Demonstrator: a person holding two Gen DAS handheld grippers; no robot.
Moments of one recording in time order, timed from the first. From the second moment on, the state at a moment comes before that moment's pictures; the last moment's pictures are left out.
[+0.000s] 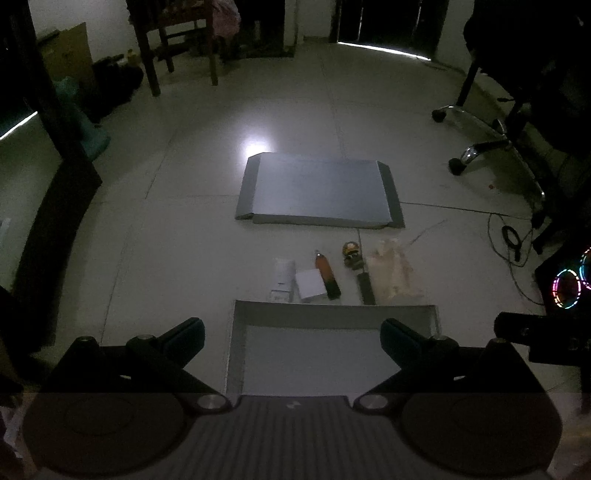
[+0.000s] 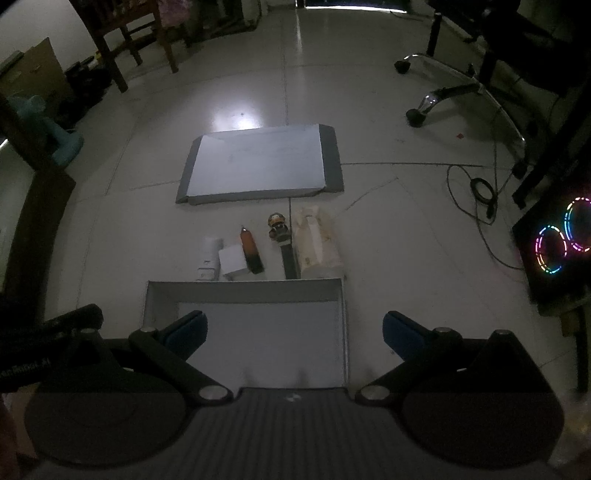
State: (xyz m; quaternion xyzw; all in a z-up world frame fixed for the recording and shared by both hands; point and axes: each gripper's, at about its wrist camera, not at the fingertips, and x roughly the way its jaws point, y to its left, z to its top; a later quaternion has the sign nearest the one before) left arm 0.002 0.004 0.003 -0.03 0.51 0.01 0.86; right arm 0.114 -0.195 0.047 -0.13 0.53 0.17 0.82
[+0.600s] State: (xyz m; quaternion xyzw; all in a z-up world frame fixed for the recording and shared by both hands) left arm 0.011 -0.003 0.014 -0.05 0.49 -0.01 0.87; right arm 0.114 -0.189 0.049 -0.13 0.52 0.17 0.82
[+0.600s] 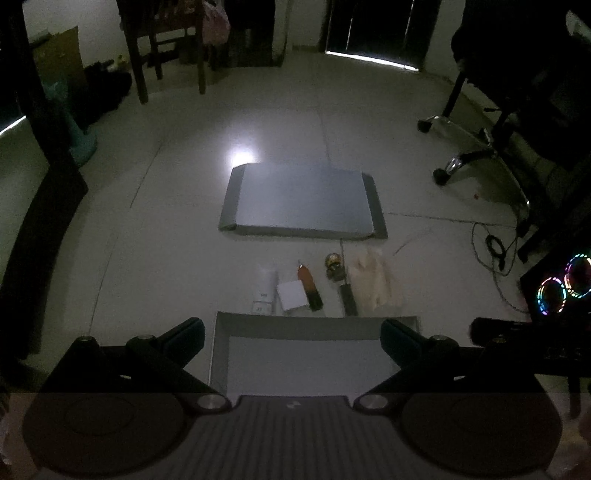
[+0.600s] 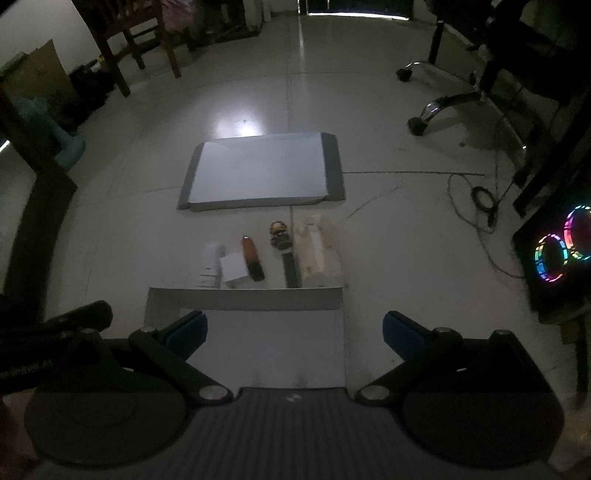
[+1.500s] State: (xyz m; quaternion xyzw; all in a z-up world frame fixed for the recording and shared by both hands) left arm 0.079 -0.012 -0.001 0.02 0.51 -0.02 0.86; right arm 0.174 -0.199 0.058 -0.17 0.51 0.19 0.82
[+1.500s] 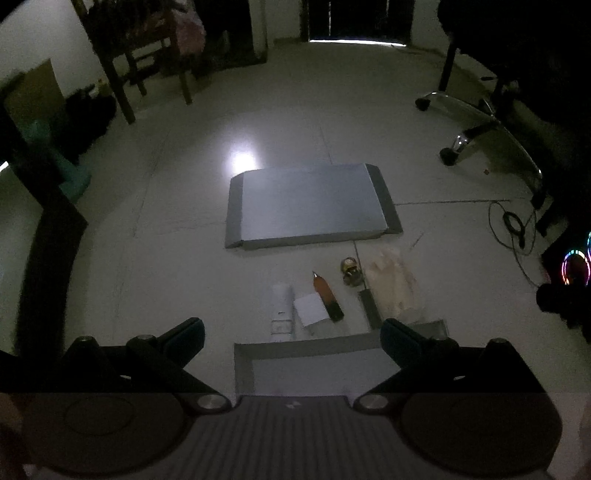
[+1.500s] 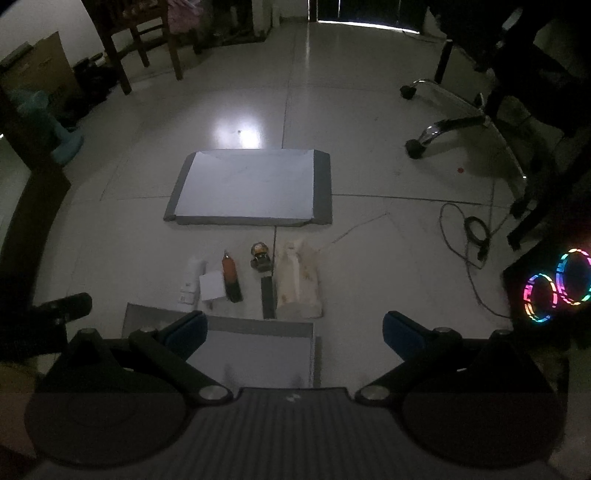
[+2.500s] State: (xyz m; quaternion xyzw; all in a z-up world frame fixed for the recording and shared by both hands) left arm 0.191 -0.080 -0.176 0.10 0.50 -0.14 0.85; right arm 0.305 -0.209 -0.157 -0.14 0.57 0.17 0.80
